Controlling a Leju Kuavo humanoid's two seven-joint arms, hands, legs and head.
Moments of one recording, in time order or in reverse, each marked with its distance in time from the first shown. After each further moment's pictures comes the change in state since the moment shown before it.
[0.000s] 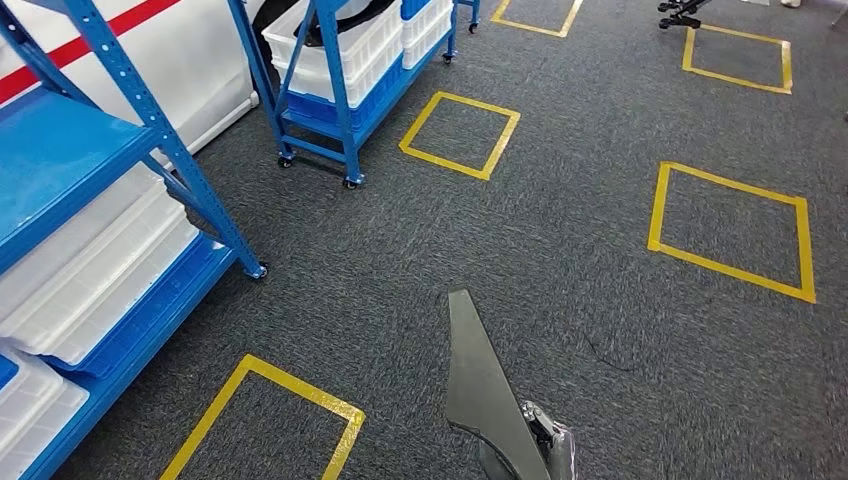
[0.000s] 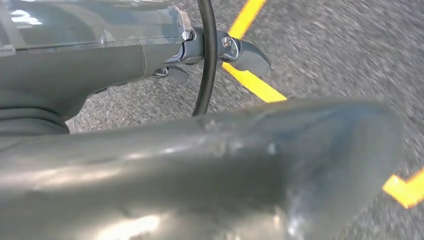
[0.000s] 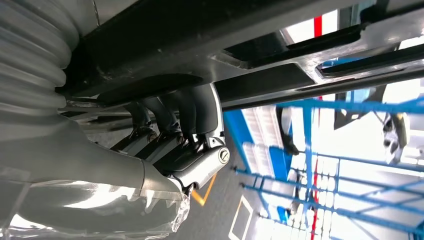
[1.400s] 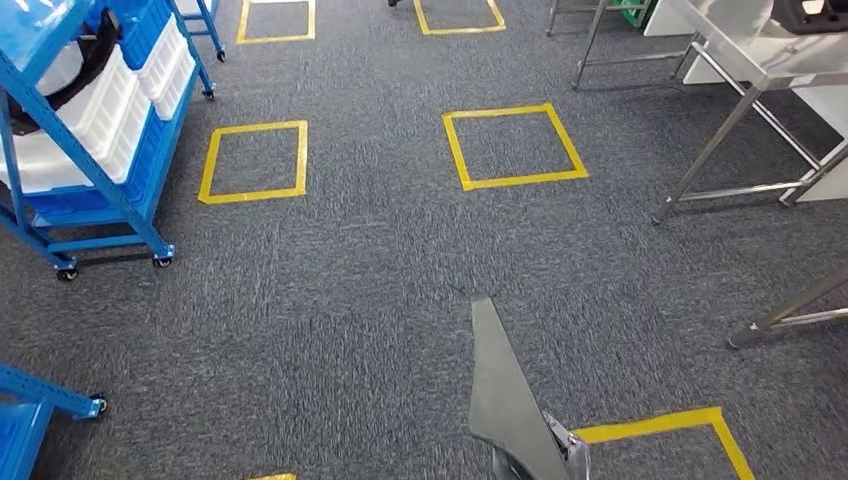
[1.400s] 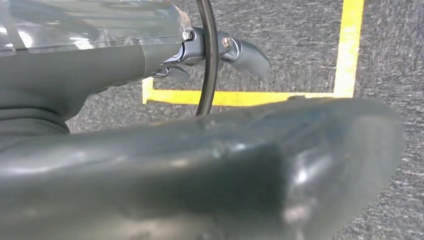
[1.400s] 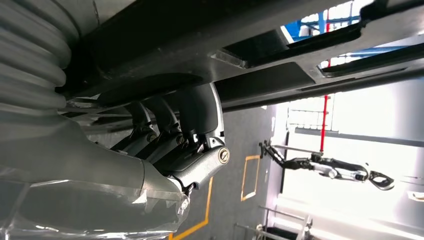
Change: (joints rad) left arm 0.008 -0.006 0.027 -0.001 -0.029 0.011 -0.015; right arm 0.056 -0.002 -0.033 -0.056 -0.019 0.041 0.000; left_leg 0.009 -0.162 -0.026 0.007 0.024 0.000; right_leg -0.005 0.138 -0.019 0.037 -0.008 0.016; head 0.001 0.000
